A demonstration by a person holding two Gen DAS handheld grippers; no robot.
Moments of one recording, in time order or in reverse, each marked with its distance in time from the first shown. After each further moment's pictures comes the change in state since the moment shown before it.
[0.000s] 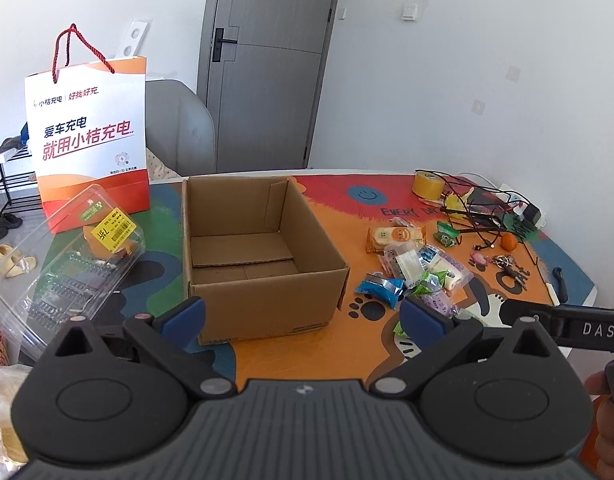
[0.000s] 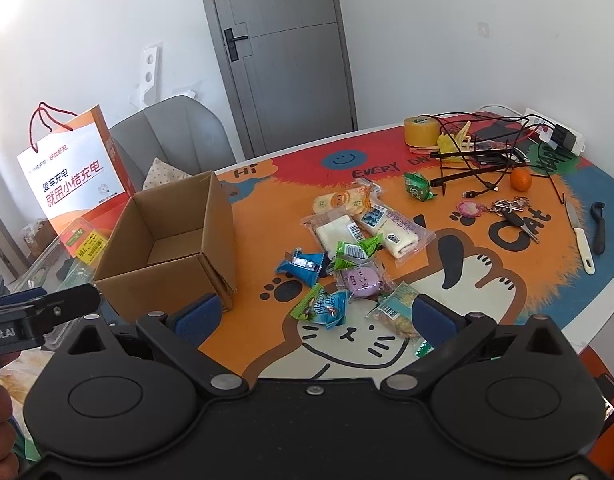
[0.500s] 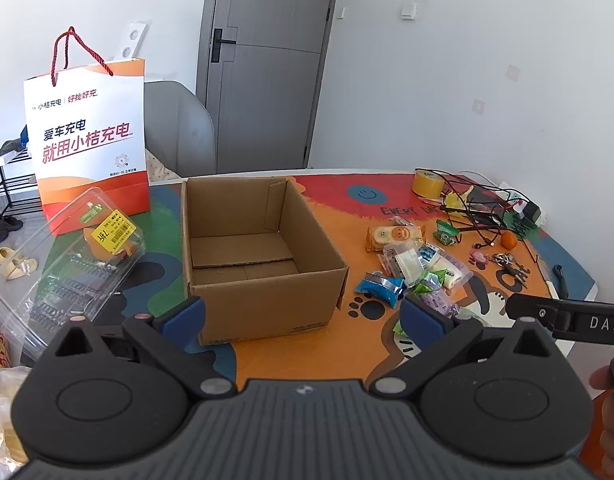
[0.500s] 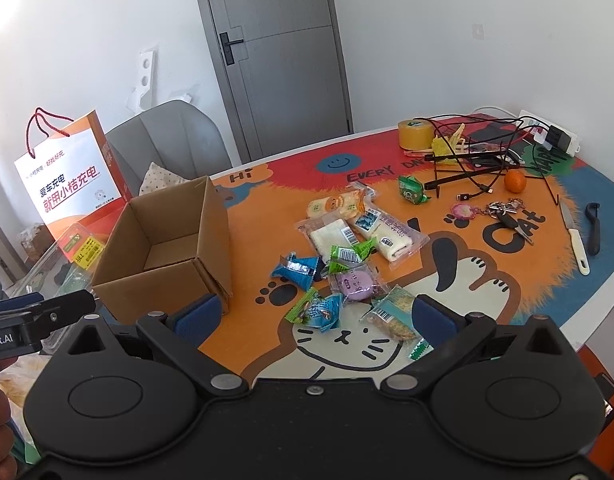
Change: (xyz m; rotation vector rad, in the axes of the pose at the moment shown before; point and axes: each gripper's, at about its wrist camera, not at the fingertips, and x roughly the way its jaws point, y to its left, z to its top) left arm -0.002 -0.002 0.000 0.010 0.003 0.000; right arm -0.004 -0.003 0.001 0.005 -0.011 -0.006
